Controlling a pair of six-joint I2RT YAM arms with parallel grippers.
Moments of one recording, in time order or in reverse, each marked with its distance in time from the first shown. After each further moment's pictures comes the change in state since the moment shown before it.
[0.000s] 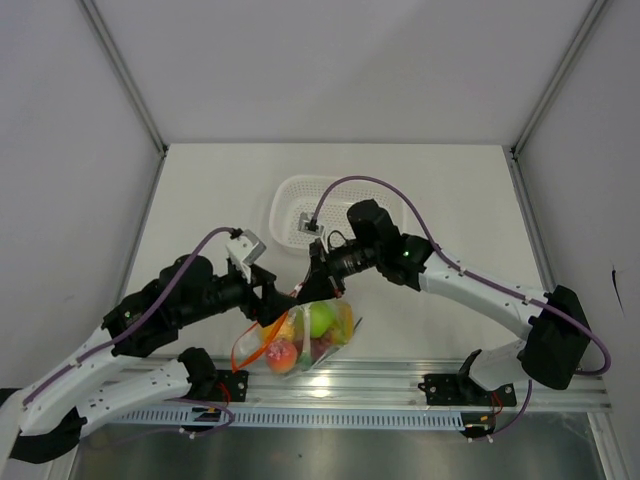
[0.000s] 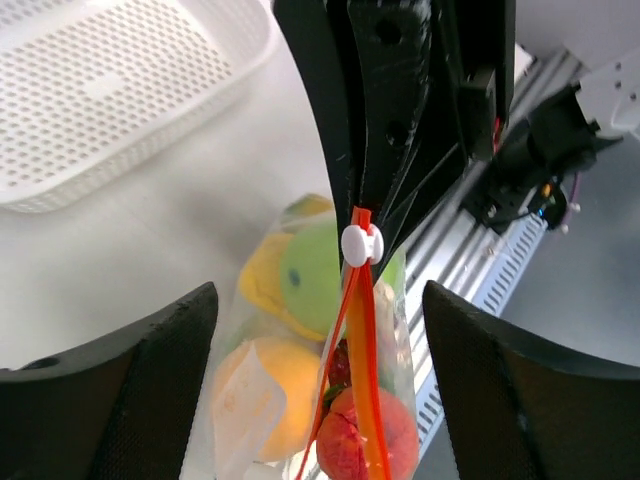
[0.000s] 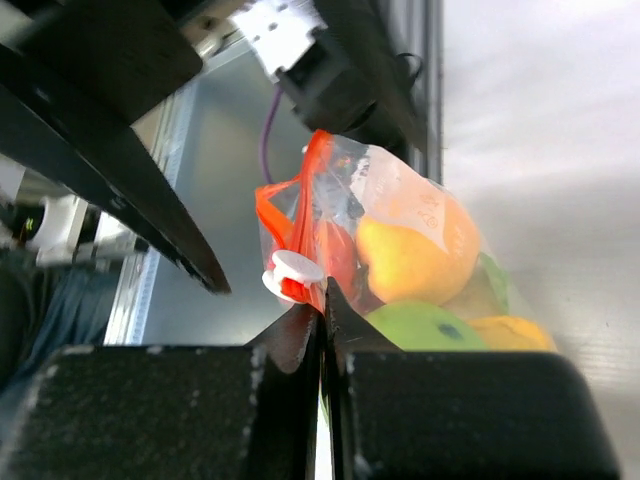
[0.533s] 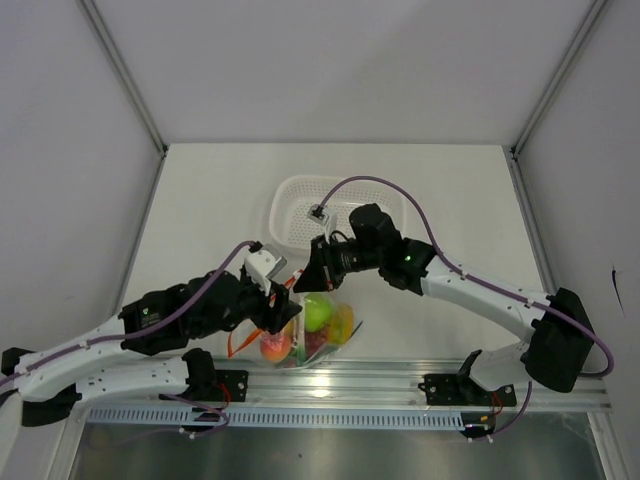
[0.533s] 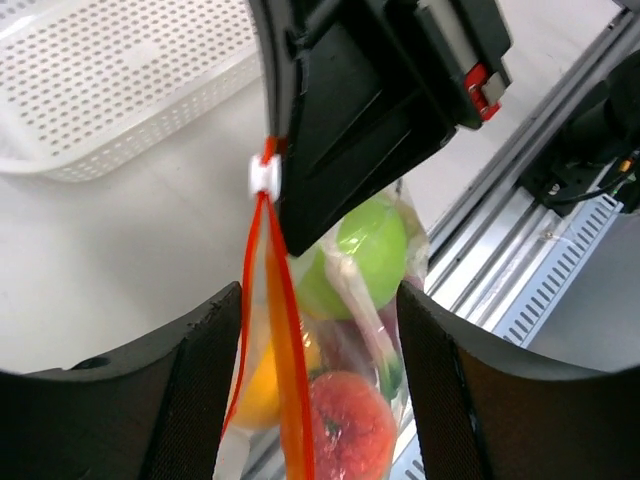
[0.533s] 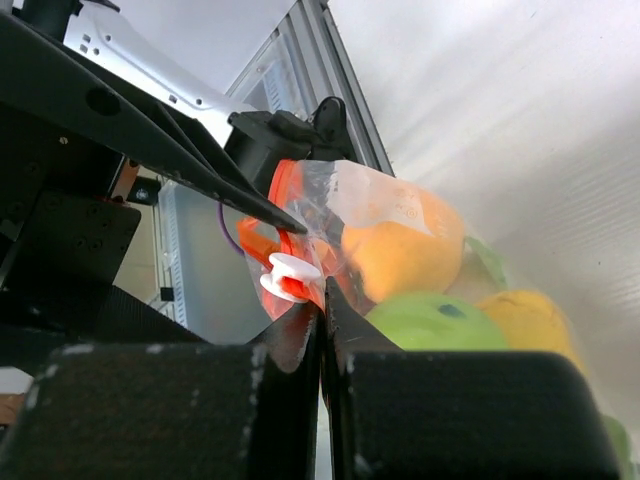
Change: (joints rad) left arm -0.238 0.048 0.005 -0.034 -0.309 -0.027; right arm 0.017 -0.020 -0.043 0.056 0.300 0.339
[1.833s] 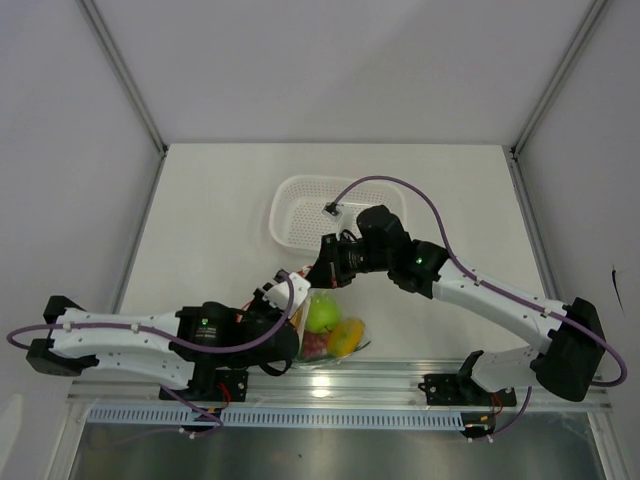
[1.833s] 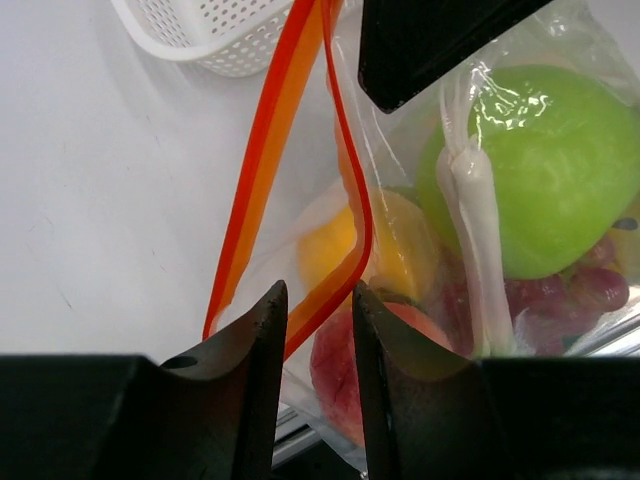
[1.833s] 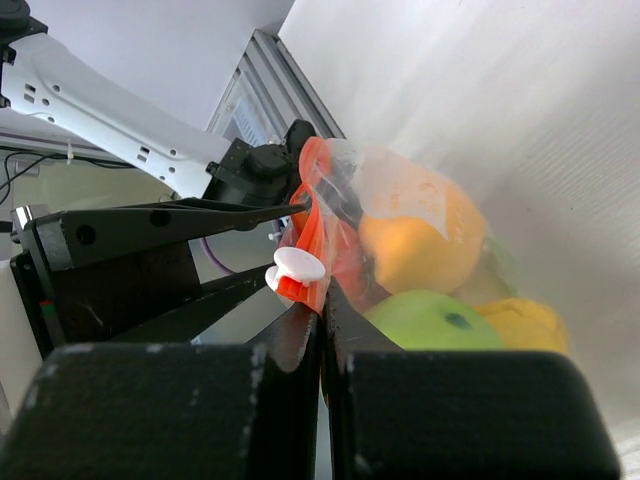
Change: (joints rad) left arm -0.394 0.264 0.051 -0.384 -0.639 -0.328; right arm 0.000 -0.078 -0.004 -0.114 0.168 0.126
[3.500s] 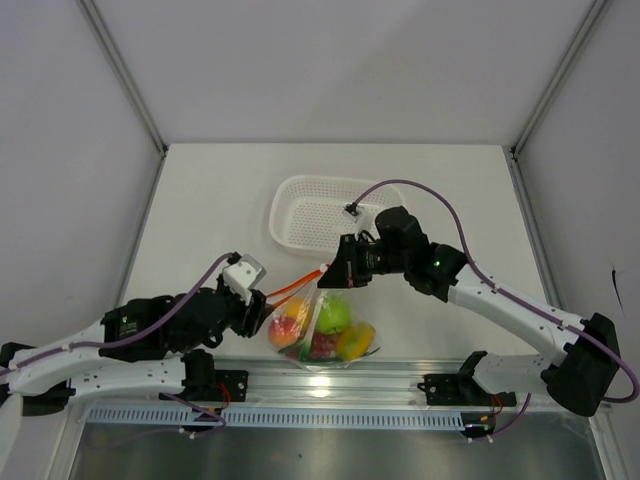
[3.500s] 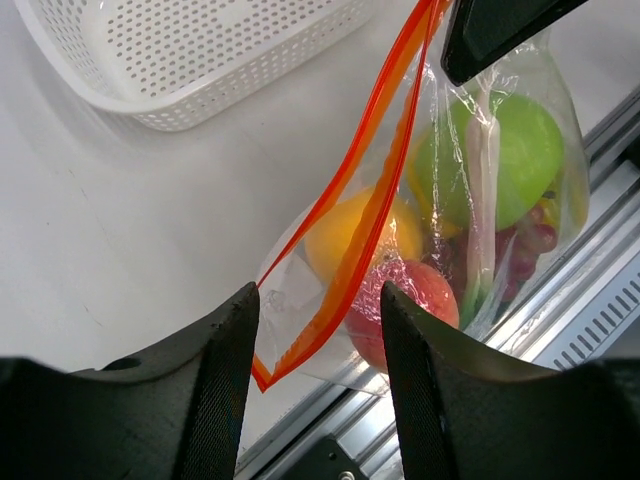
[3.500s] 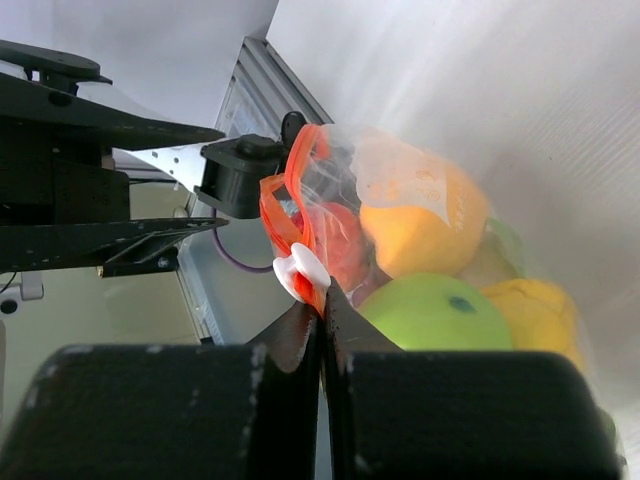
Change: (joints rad) left arm 0.248 -0.381 -0.069 0.177 0.357 0.298; right arm -0.069 -0.093 -0.066 -0.065 -0.021 0.062
